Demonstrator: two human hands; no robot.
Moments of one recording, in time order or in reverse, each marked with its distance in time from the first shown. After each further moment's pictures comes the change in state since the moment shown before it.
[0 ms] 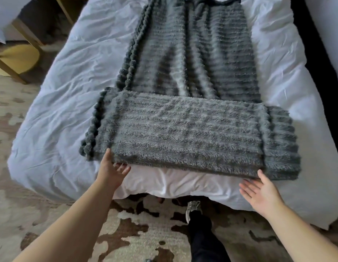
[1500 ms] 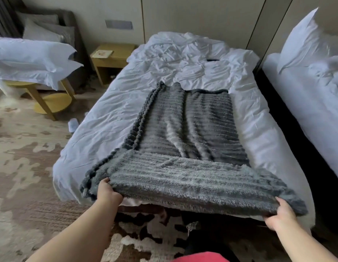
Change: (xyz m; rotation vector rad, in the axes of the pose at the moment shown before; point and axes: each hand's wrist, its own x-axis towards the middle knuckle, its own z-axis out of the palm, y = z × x) left_hand -0.161 0.022 -0.147 -0.248 -0.098 -0.036; right_hand -0.162 0.059 -0.086 0.353 0.127 -0.218
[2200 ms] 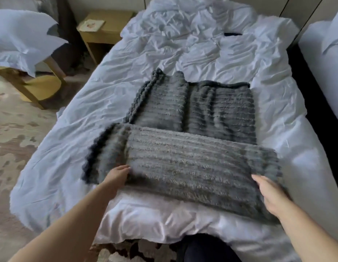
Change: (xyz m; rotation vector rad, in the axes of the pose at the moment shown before) left_hand 0.171 -0.004 0.221 1.185 0.008 0.433; right_hand 0.167 -0.066 0.262 -0.915 -0.250 -0.263
